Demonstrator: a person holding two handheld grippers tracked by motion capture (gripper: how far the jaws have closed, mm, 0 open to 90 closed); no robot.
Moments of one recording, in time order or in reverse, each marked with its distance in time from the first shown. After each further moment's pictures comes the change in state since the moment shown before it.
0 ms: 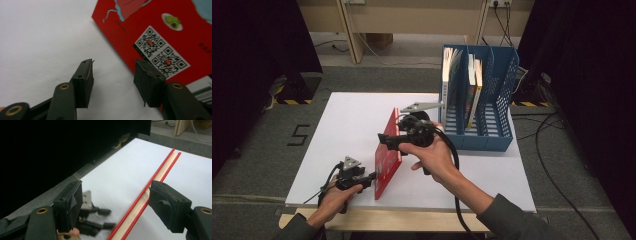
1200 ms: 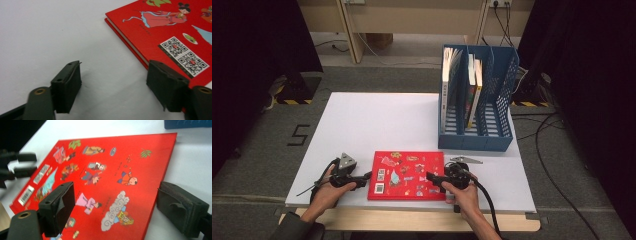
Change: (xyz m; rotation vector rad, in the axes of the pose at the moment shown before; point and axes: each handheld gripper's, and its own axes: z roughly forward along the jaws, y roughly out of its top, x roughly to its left) left arm 0.029 0.001 0.001 0.012 0.020 0.183; right arm -0.121 -0.207 0.020 0.014 -0.159 0.362
